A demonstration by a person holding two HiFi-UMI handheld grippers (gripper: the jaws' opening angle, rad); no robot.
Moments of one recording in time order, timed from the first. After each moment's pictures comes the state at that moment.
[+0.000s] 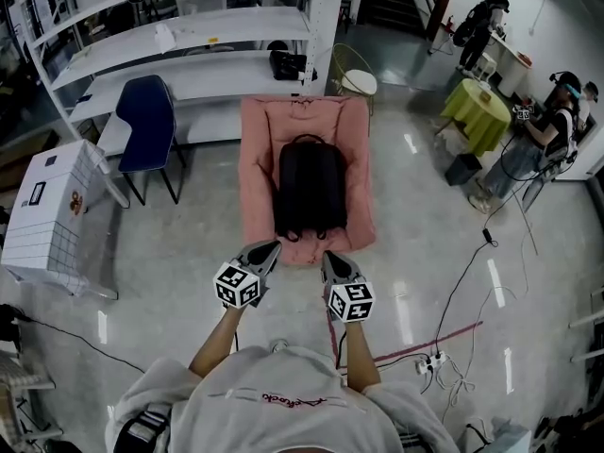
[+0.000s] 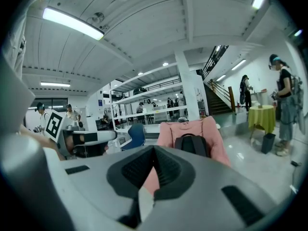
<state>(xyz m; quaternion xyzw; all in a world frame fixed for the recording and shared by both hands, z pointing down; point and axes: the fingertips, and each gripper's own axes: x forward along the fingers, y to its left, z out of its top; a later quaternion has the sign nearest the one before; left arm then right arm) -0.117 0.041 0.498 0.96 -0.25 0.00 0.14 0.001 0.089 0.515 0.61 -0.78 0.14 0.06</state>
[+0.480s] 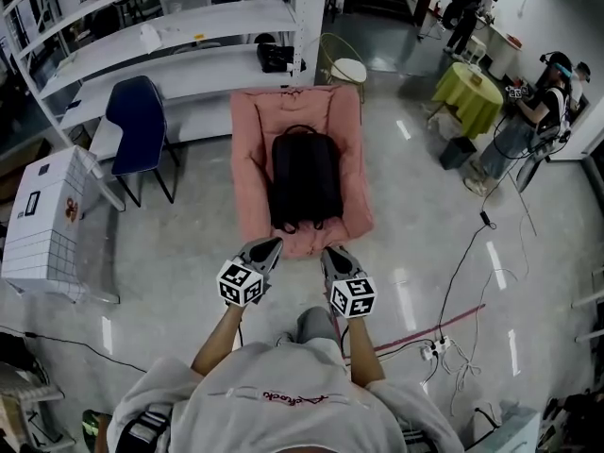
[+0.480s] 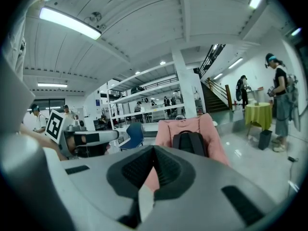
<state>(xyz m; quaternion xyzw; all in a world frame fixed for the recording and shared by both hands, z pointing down) -0.107 0.053 0.504 0.96 -0.24 0.02 0.12 0.004 0.105 0.522 0.62 -0.77 0.16 0.06</state>
